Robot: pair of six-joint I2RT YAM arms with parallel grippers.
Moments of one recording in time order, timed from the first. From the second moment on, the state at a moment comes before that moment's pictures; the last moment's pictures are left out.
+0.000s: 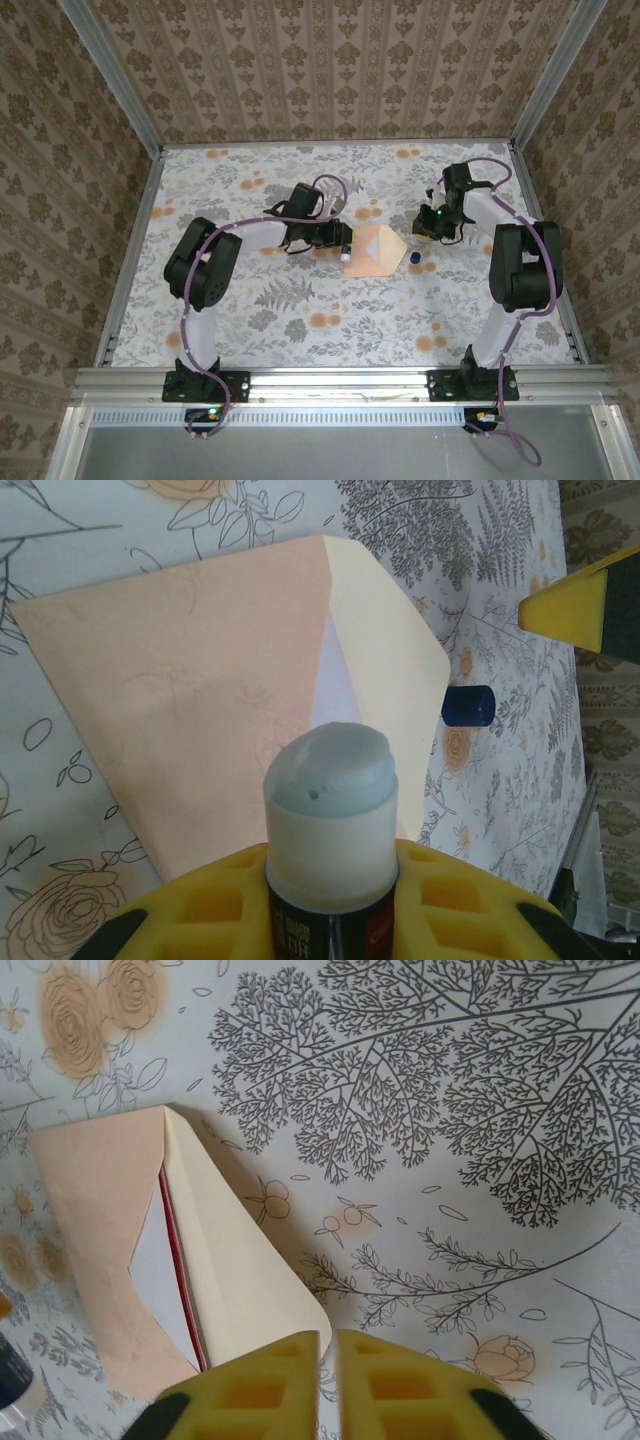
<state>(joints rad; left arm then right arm) -0.63 1.99 1.23 -0.08 0.65 -0.57 -0.01 1.83 1.26 -0.74 -0.40 0.25</state>
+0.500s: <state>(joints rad) -0.63 2.02 1.21 -0.05 0.65 -0.59 -0.01 1.89 1.23 -0.71 -0.39 0.24</state>
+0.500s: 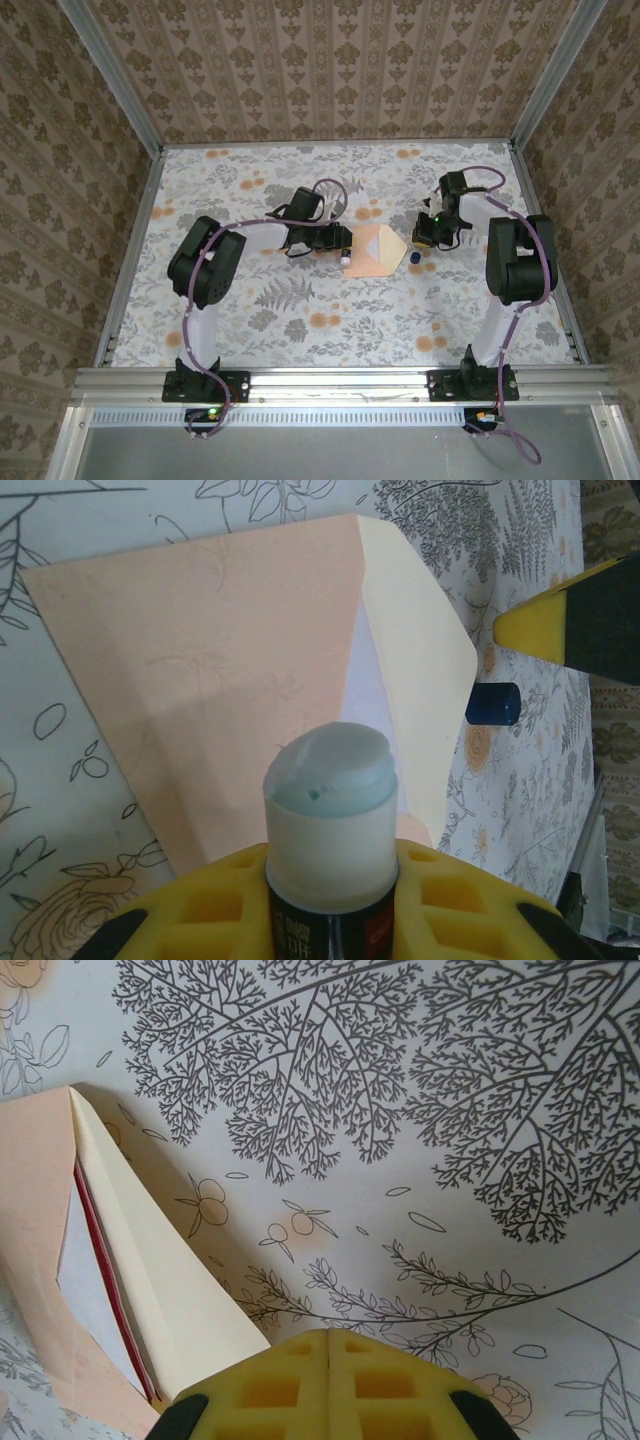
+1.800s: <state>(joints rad) -0.63 2.05 1.17 0.01 0.66 -0.64 -0.01 1.95 1.22 -0.68 -0.48 0.24</state>
